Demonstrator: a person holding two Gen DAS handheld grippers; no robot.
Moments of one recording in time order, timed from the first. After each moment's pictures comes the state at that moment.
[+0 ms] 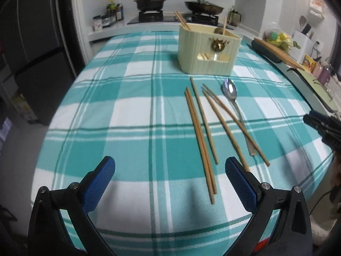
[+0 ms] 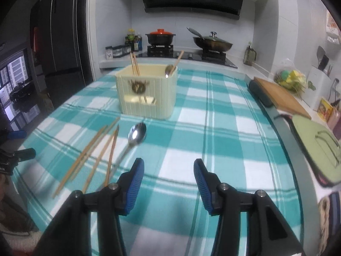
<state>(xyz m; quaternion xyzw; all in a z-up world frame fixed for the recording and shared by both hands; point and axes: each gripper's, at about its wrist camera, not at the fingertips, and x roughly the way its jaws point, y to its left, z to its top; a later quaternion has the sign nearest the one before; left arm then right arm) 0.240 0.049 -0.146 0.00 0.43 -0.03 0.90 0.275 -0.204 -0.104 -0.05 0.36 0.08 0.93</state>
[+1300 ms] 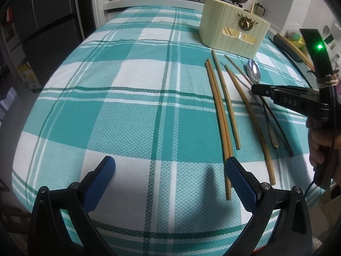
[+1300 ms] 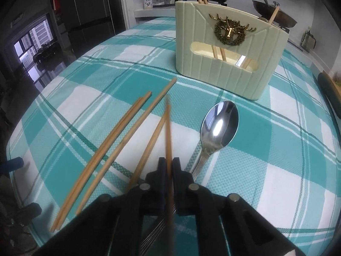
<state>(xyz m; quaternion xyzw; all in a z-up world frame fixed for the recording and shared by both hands) 0.252 0.060 -0.193 -0.06 0.48 0.01 0.87 0.387 -0.075 -0.190 -0.10 0.48 0.20 0.85</state>
